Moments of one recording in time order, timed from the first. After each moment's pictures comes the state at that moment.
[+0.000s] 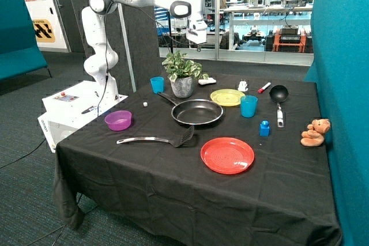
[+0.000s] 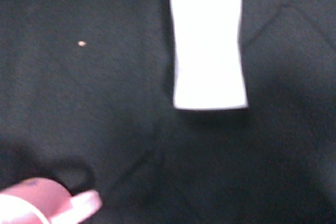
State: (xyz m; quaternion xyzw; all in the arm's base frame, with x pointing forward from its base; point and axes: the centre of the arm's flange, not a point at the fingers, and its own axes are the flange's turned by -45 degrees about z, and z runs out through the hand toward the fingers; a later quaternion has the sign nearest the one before) arm 0.502 0.253 0.493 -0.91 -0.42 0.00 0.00
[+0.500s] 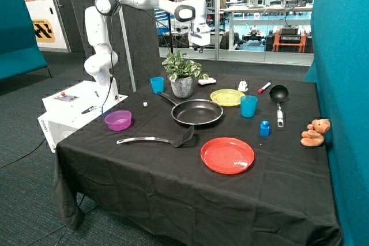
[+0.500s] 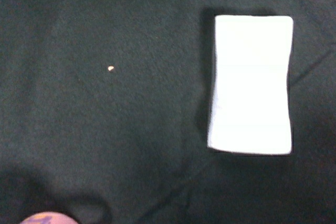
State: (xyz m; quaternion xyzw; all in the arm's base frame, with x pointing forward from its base) arm 0.503 0.289 0.469 -0.90 -0.44 0.00 0.00
